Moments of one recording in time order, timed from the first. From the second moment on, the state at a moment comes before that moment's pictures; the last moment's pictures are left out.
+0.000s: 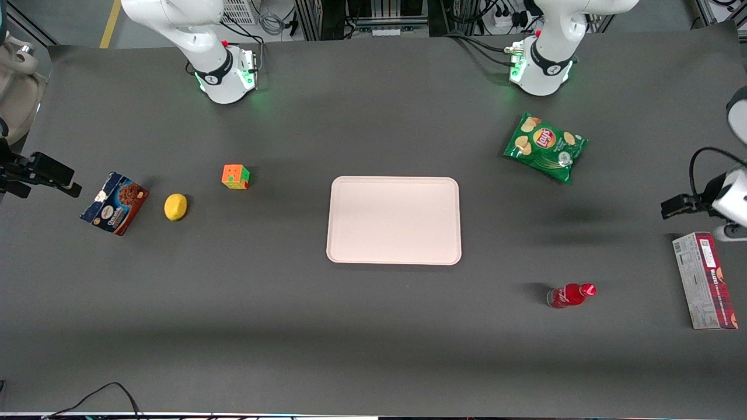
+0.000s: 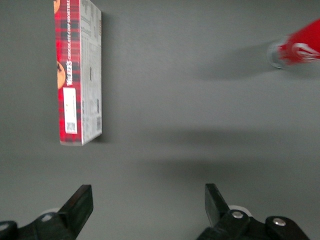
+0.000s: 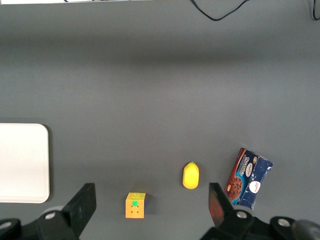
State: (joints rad) arm -0.14 0.17 0.39 -1.93 0.04 2.11 0.19
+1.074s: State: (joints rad) arm -0.01 0.59 0.46 -1.68 -0.26 2.25 0.76
